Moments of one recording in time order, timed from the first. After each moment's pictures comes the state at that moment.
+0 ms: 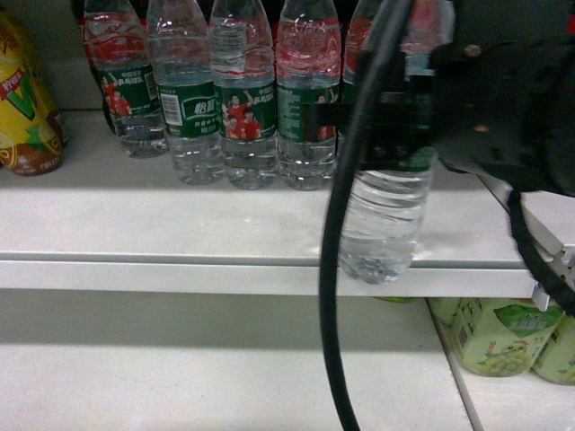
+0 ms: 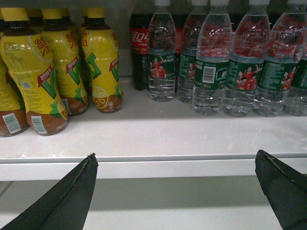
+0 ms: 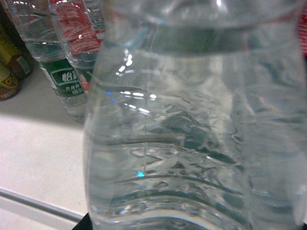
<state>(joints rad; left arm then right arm) 0.00 0.01 0.01 0.00 0.00 0.00 0.49 1.61 0.76 0.60 0.15 0.16</state>
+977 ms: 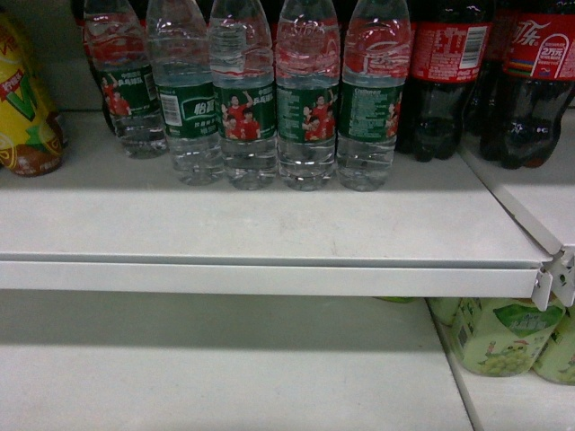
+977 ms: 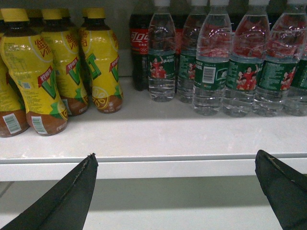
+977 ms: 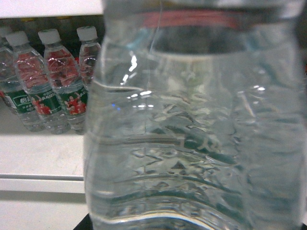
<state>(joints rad) 0.00 0.01 0.01 0.00 0.00 0.00 0.15 0.51 0.41 -0.01 0.05 0.08</state>
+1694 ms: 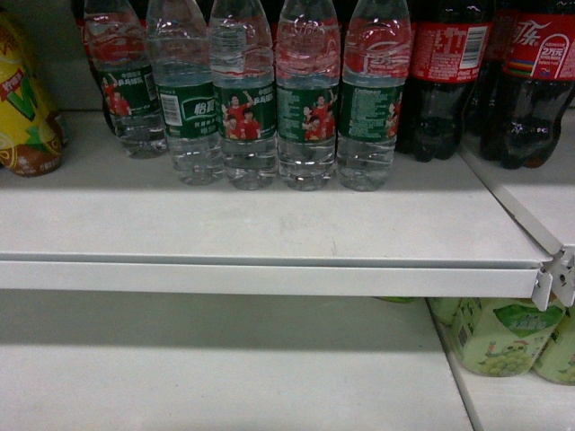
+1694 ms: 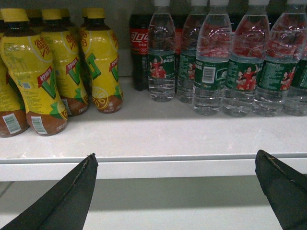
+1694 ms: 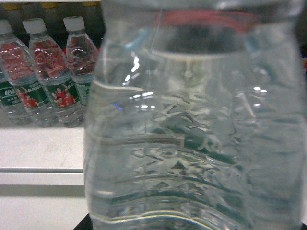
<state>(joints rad) 0.00 0.01 0.01 0.00 0.00 0.00 0.17 0.42 0.41 -0.12 0.11 0.07</state>
